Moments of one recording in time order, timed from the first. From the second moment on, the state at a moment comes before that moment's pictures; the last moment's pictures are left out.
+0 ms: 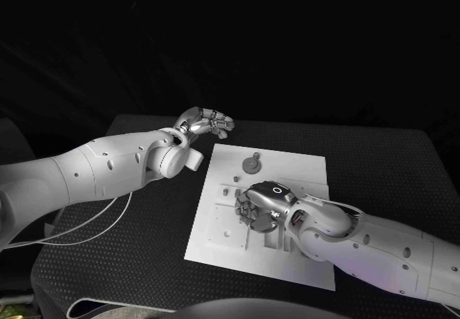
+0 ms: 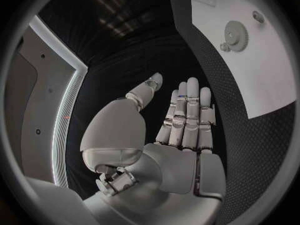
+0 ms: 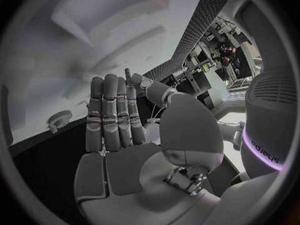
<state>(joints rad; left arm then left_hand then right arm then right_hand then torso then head) 1.23 -0.74 -0.08 1.23 -0.24 -0.28 0.33 1.07 -0.11 0.53 -0.28 0.06 0.86 0.18 0.28 0.54 1.18 0.13 0.07 0.20 1.00 0.05 0.71 0.42 0.02 0.61 -0.06 0.90 0.90 1.04 -0.54 -0.13 1.46 -1.68 -0.38 0.03 1.16 -0.19 0.87 -0.26 0.07 1.05 0.09 0.42 0.49 1.30 0.05 0.25 0.28 1.27 -0.03 0.49 0.83 0.25 1.08 0.09 0.43 1.18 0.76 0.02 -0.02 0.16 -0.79</state>
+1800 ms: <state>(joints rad) 1.23 -0.74 -0.08 1.23 -0.24 -0.28 0.33 1.07 -0.11 0.52 -0.28 0.06 0.86 0.18 0.28 0.54 1.18 0.13 0.07 0.20 1.00 0.05 0.70 0.42 0.02 0.61 -0.06 0.90 0.90 1.03 -0.52 -0.15 1.43 -1.74 -0.37 0.00 1.15 -0.19 0.87 -0.27 0.07 1.05 0.10 0.42 0.49 1.30 0.04 0.24 0.29 1.28 -0.03 0.49 0.84 0.25 1.08 0.09 0.43 1.18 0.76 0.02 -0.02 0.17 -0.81</state>
